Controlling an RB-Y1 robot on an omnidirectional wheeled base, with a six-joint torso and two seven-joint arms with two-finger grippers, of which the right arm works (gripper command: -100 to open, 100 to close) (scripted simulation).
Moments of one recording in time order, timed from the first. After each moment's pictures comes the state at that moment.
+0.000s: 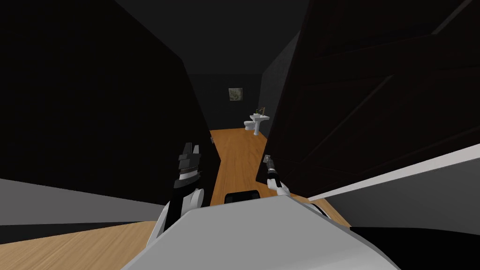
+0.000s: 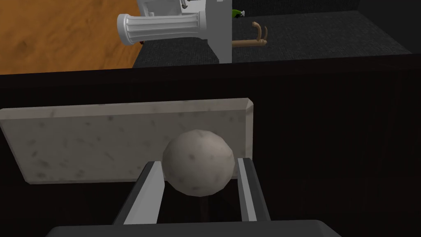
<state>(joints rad) -0.16 -0.13 -0.21 -0.56 -0.20 -0.82 0.03</state>
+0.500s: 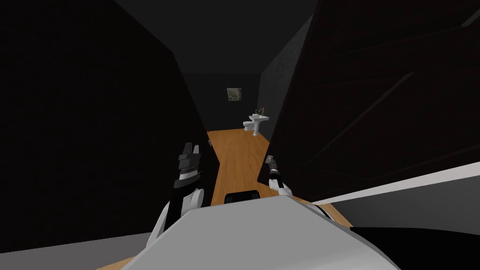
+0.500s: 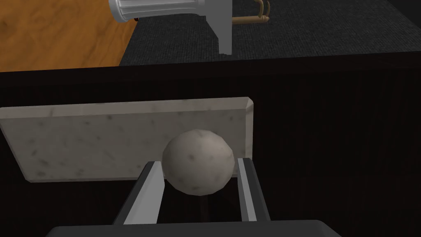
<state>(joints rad) -0.16 -0.15 -0.26 -0.55 -0.22 -0.82 0.04</state>
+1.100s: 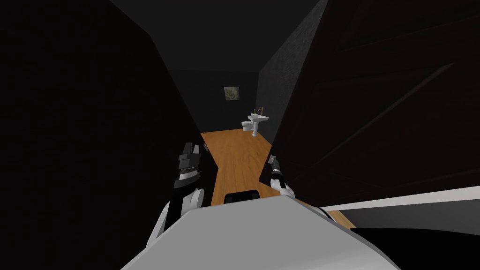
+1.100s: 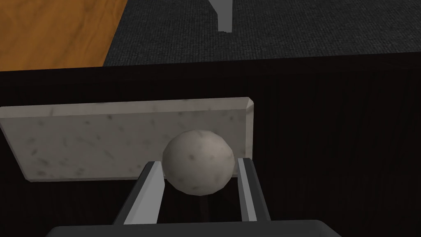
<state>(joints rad) -0.14 -0.15 -0.31 -0.58 -0.24 -0.81 0.06</state>
